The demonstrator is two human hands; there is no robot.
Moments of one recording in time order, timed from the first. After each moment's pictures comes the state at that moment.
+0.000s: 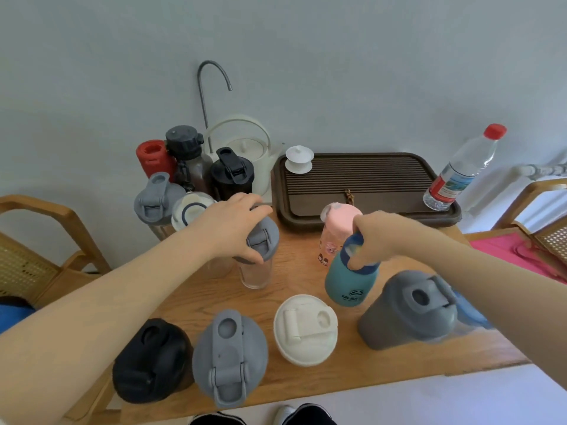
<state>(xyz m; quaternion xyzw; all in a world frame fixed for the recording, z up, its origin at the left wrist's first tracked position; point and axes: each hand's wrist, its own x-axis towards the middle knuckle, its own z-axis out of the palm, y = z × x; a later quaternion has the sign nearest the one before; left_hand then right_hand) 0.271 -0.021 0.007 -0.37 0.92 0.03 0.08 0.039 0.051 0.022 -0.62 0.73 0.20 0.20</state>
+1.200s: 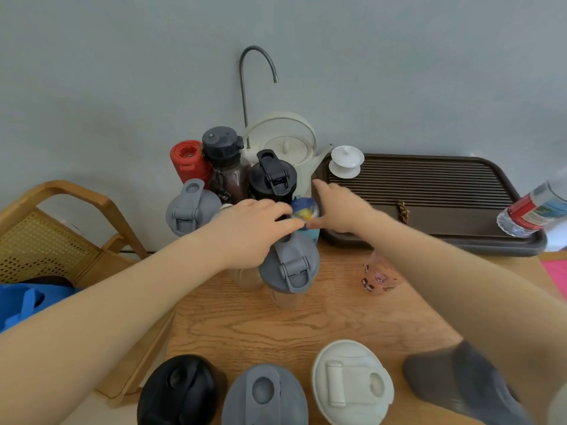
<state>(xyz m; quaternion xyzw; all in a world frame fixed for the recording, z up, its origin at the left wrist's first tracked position) 0.293 -0.069 0.007 -0.32 0.94 0.00 0.10 0.098 -0.106 -0.042 -0.73 0.66 0.02 0.18</state>
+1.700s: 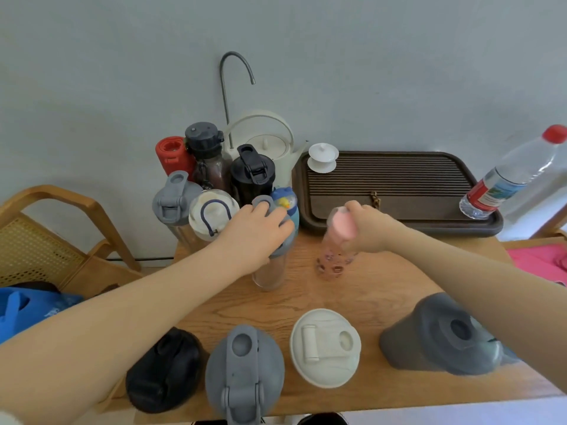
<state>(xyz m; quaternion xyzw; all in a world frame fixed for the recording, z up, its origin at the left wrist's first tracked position) 0.263 -0.025 -0.017 -0.35 0.92 -0.13 0.12 0.041 -0.012 -0.033 -0.64 0.73 0.03 0.23</state>
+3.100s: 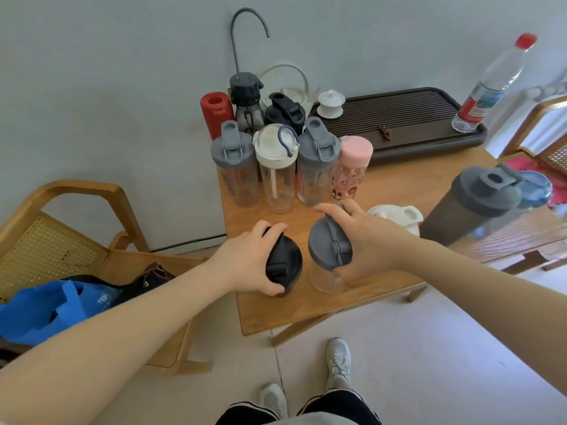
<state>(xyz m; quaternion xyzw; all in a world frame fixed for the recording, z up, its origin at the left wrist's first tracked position) 0.448 0.061 -0.063 -0.33 0.92 0.16 0.09 0.236 0.146 -0.030 -0.72 0.67 0.00 0.19</state>
